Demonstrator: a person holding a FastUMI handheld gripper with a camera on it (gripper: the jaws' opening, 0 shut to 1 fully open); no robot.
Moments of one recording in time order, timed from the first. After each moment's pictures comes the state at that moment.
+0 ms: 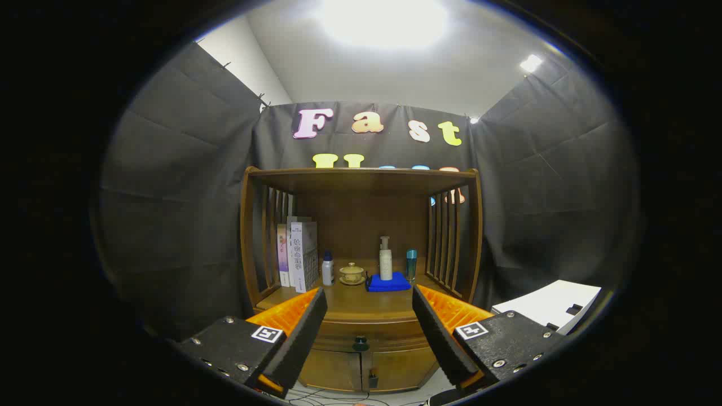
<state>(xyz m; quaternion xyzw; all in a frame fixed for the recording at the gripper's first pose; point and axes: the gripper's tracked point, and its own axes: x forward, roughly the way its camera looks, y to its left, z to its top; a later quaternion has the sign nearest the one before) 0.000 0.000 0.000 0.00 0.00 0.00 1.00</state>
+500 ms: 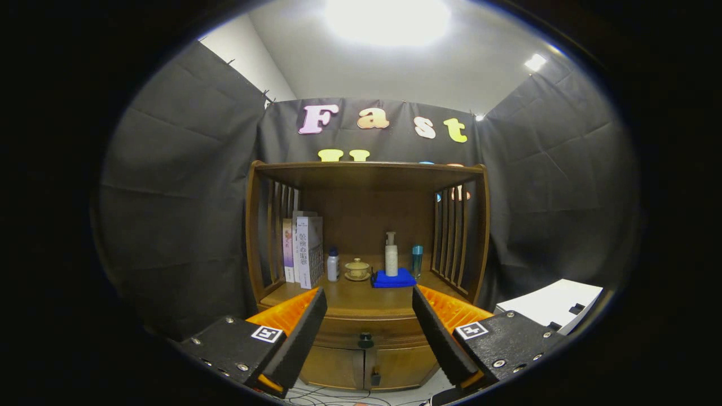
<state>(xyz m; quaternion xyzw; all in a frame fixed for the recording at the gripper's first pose) 0.001 0.009 -0.008 -0.01 0.01 0.01 1.00</state>
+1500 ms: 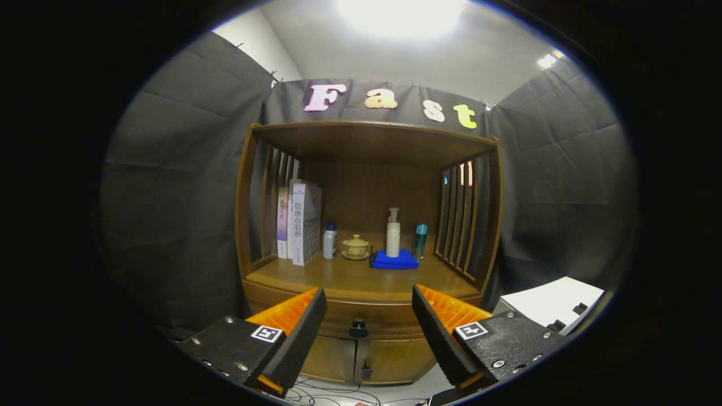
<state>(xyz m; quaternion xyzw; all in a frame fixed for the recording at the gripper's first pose) 0.036 -0.003 -0.076 -0.03 0.06 0.02 1.00</state>
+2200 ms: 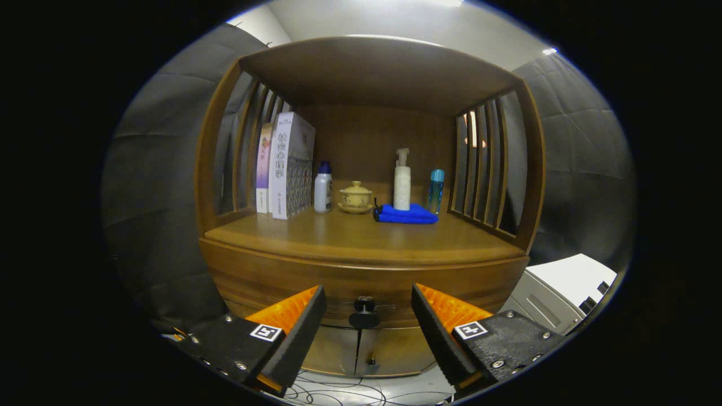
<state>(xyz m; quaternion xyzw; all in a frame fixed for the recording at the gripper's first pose) 0.128 0.012 -0.212 -0.03 0.14 0.01 0.99</state>
